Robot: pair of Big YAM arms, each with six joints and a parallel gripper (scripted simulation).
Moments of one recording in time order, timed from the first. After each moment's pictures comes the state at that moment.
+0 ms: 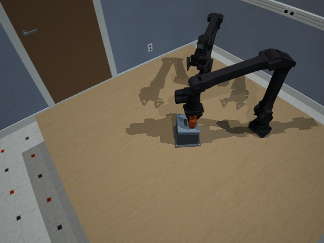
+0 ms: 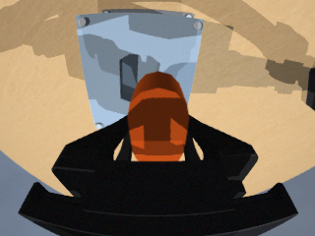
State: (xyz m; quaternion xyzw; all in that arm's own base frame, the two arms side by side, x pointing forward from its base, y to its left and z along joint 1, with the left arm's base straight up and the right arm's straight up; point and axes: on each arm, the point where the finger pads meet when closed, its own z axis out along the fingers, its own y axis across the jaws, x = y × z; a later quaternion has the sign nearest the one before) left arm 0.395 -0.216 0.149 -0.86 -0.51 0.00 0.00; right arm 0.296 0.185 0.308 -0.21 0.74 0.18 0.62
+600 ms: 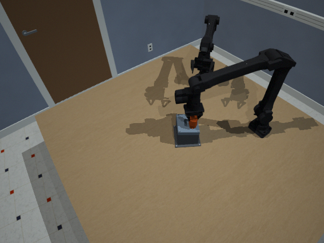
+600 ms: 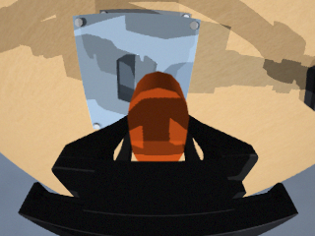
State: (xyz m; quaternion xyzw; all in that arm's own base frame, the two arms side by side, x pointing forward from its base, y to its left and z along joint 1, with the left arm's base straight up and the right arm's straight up) left arm 0.392 -0.214 0.149 -0.86 -0.51 0.00 0.01; right arm 0.265 0.197 0.283 -0.24 0.73 0.20 0.60
